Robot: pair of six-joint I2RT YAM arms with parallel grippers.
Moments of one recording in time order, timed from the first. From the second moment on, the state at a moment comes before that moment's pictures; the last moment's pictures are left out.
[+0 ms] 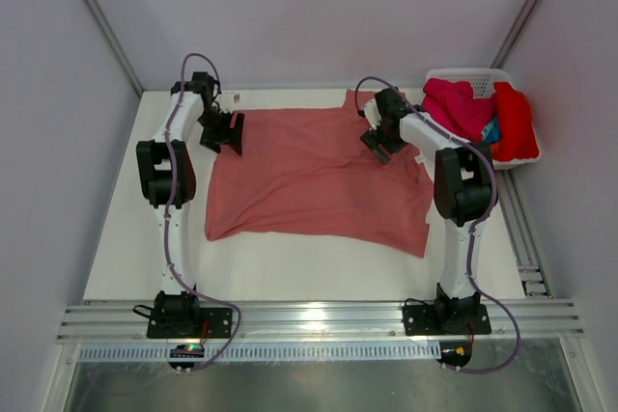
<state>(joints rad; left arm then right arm) -0.03 2.41 2.19 -1.14 0.30 0.18 0.25 2.10 1.62 -0.62 0.22 -0.49</state>
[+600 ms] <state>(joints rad) -0.02 2.41 2.22 -1.15 0.30 0.18 0.25 1.90 1.35 -0.62 0.19 -0.47</state>
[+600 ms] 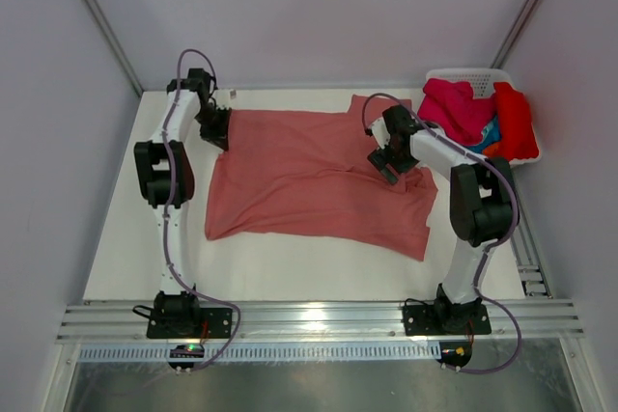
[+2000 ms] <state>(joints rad) 0.11 2.09 1.84 -1.21 0.49 0.22 0.28 1.71 1.20 -0.71 0.10 -0.40</state>
